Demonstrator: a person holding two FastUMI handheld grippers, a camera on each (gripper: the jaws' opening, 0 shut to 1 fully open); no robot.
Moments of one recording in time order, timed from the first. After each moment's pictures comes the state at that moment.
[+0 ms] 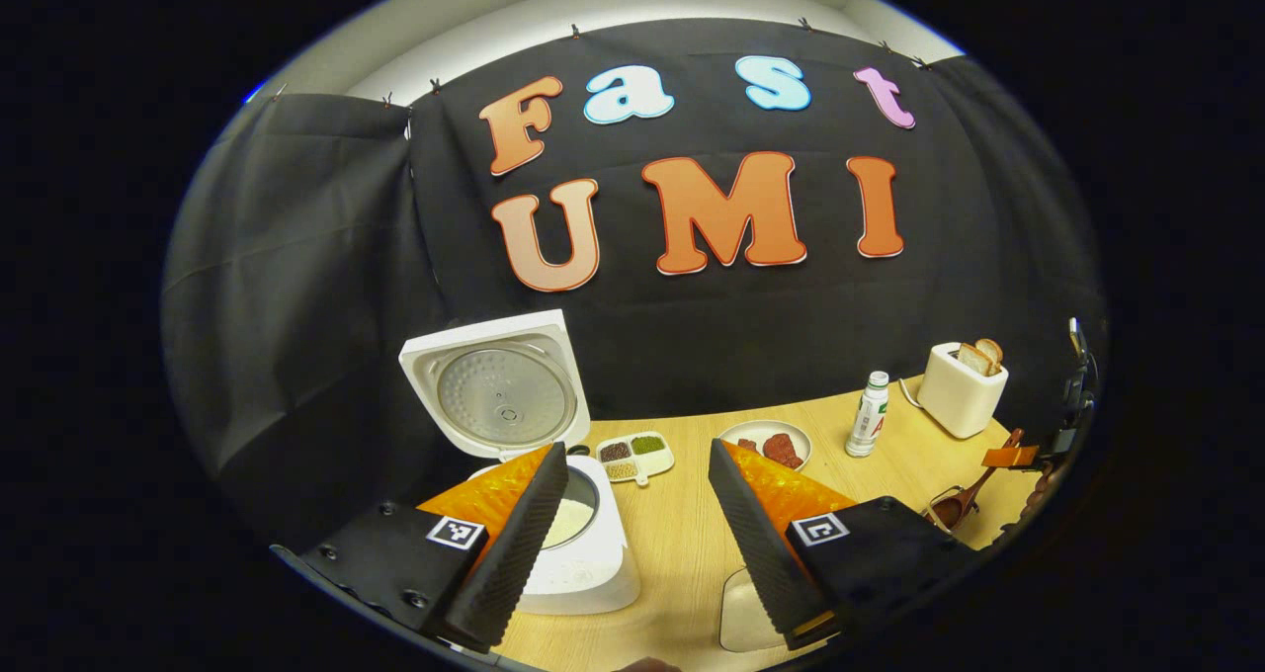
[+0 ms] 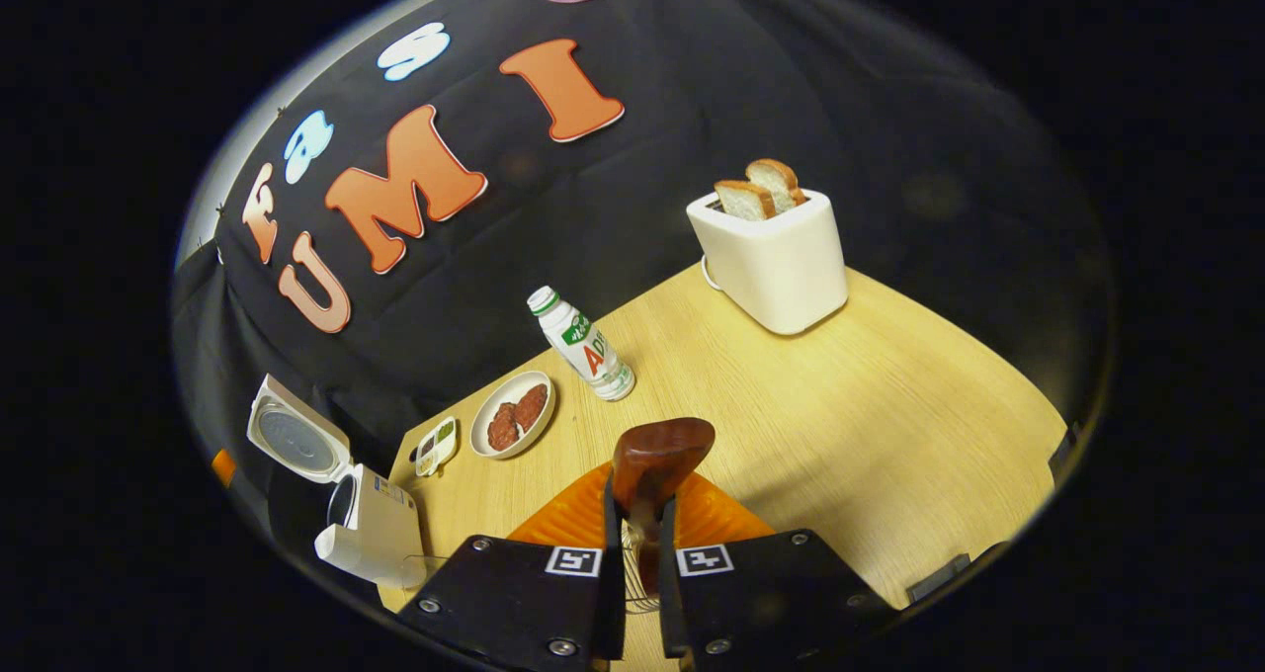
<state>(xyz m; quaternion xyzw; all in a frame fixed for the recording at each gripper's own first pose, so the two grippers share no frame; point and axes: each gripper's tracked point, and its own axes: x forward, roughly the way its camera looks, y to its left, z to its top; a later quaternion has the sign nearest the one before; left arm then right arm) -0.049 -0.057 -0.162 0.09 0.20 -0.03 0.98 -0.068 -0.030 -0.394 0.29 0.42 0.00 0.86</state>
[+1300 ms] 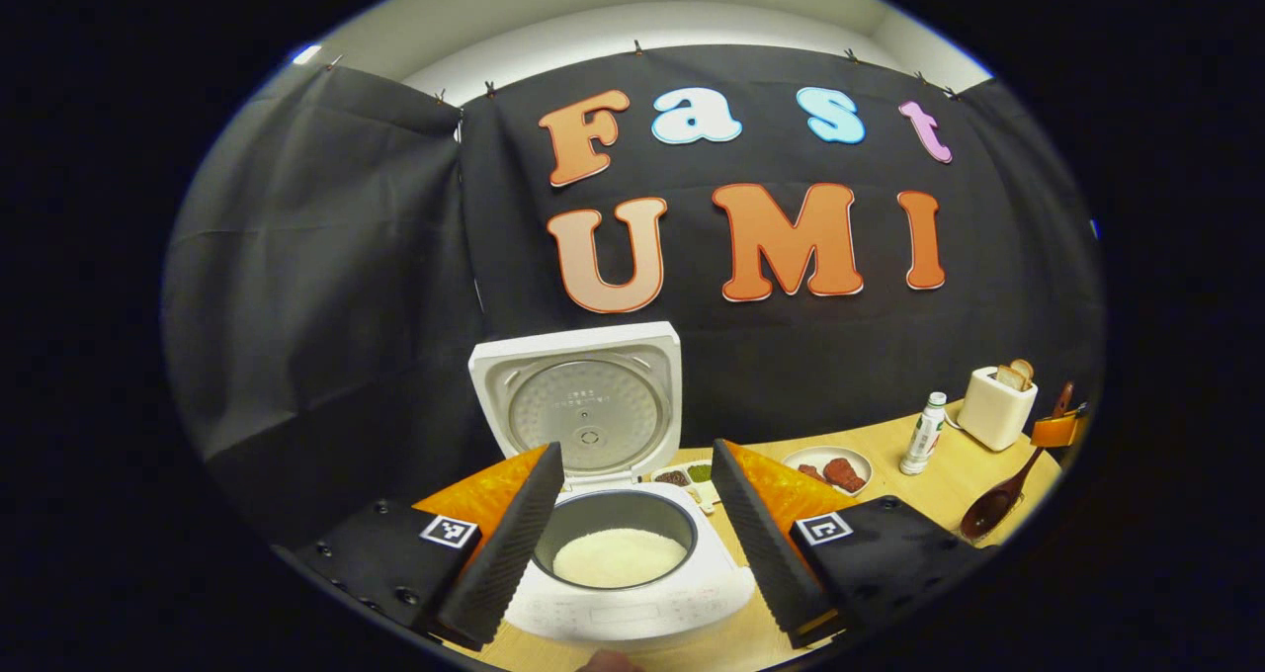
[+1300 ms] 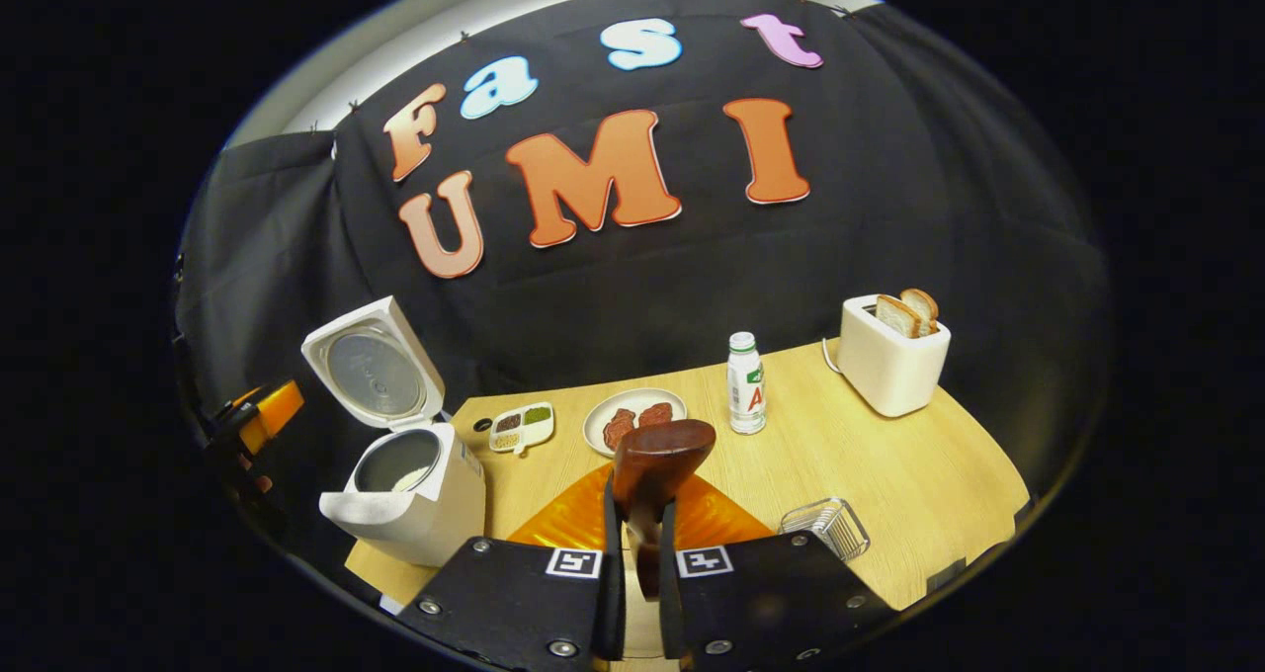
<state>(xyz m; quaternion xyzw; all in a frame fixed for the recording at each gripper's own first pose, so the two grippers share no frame) -0.017 0.071 -0.172 0.06 0.14 0.00 0.99 -0.092 0.131 -0.252 0.15 0.35 0.13 0.92</state>
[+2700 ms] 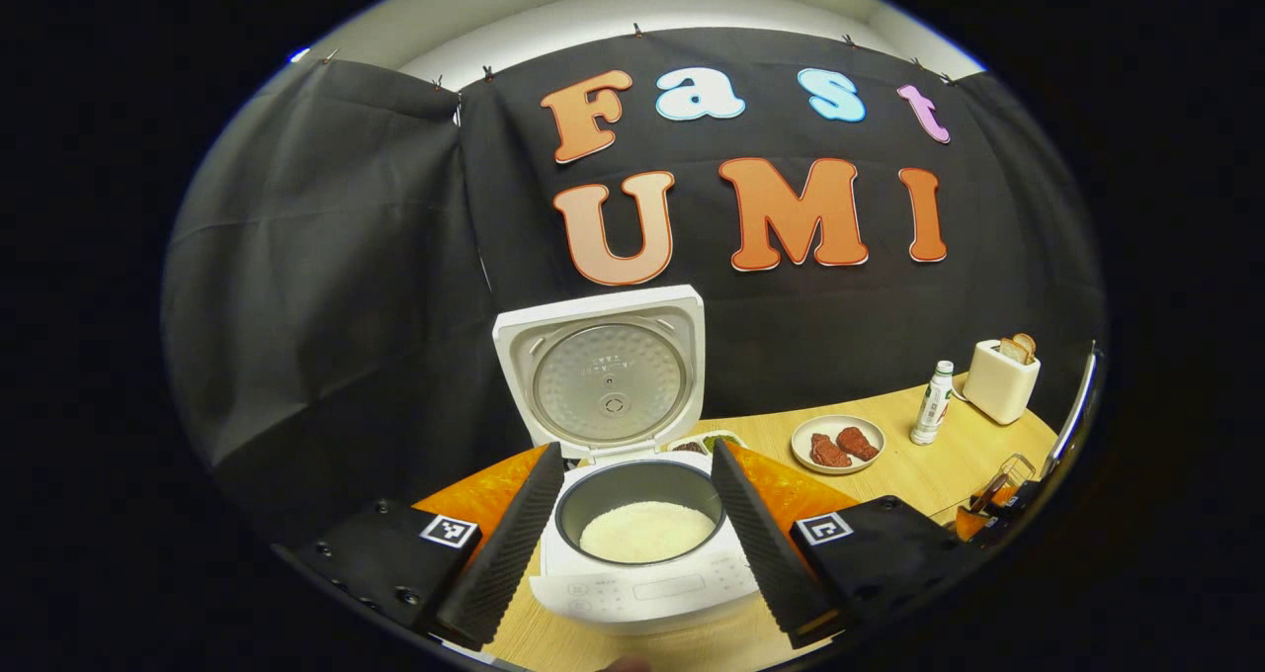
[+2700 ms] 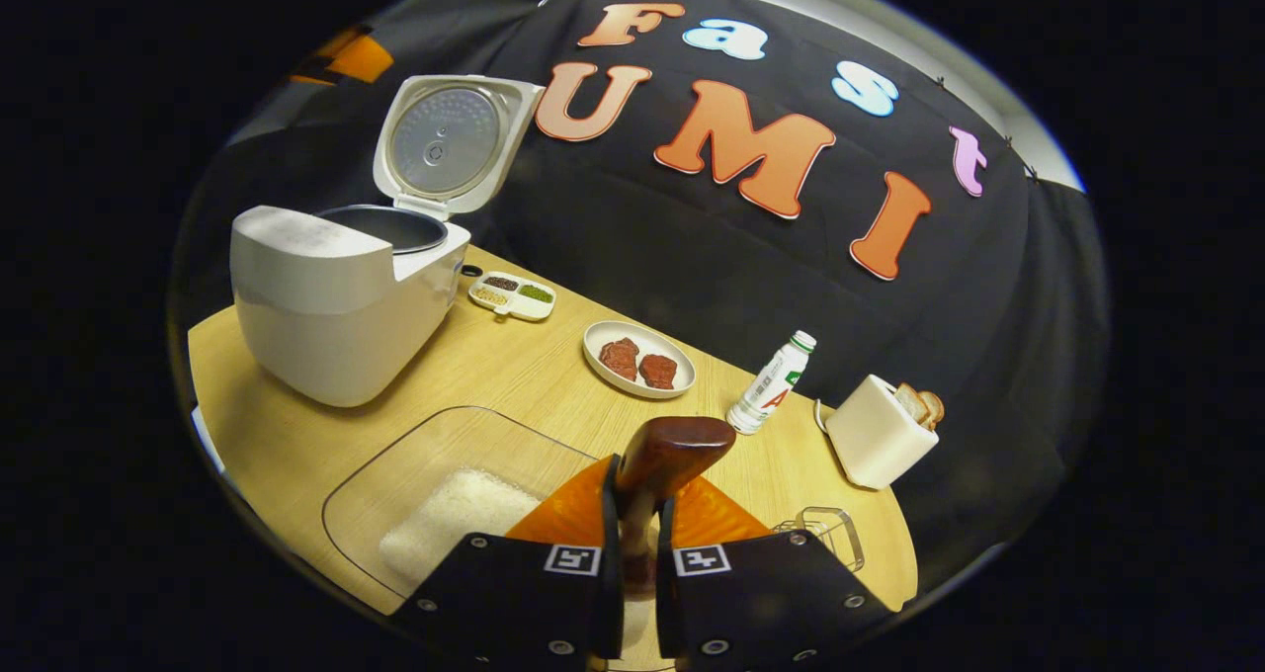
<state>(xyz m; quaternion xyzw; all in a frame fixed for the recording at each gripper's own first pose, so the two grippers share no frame) -0.033 0.099 -0.193 0.08 0.18 -0.01 0.98 -0.153 0.204 -0.347 -0.15 0.29 0.18 0.93</state>
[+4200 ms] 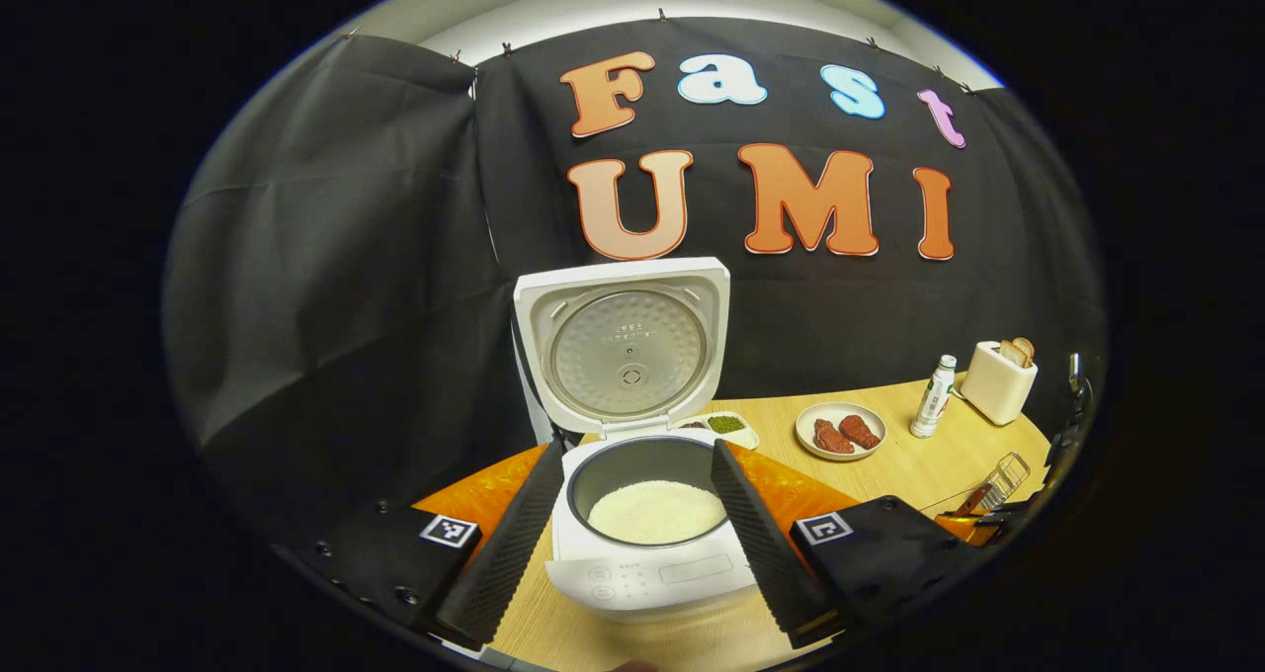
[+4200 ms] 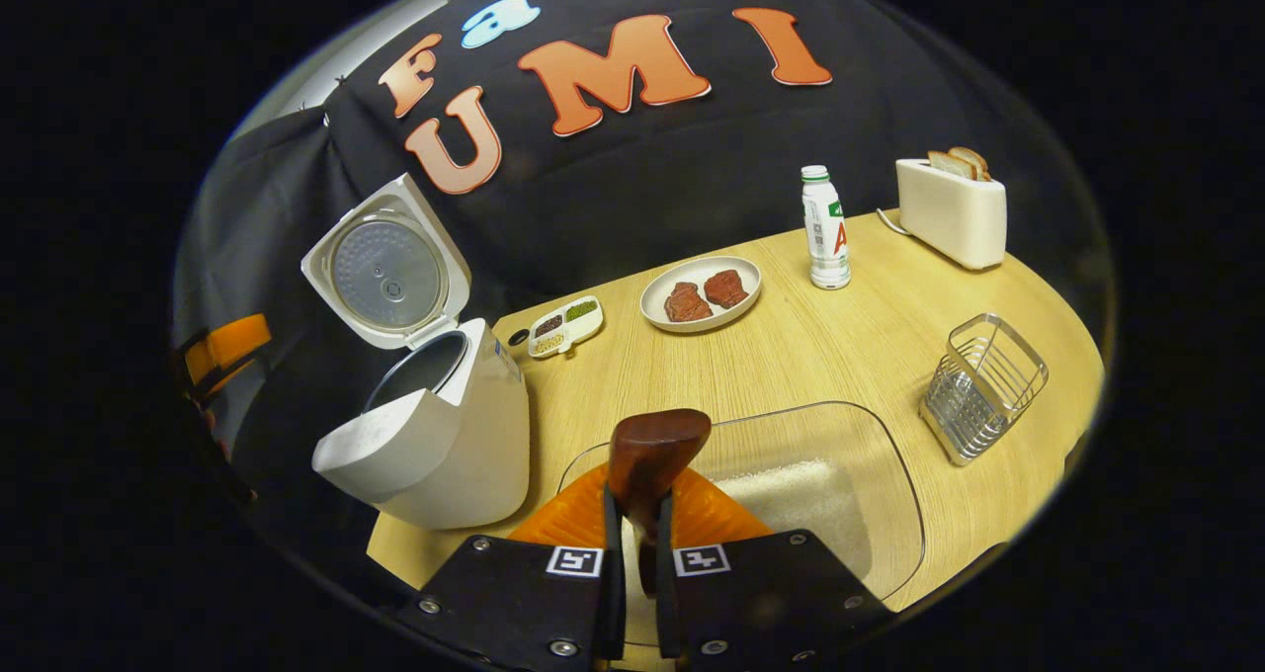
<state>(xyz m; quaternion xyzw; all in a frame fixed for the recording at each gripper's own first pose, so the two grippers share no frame) -0.036 0.130 -0.214 0.05 0.20 -0.01 0.98 -0.181 0.255 -0.350 0.23 0.44 0.15 0.85</state>
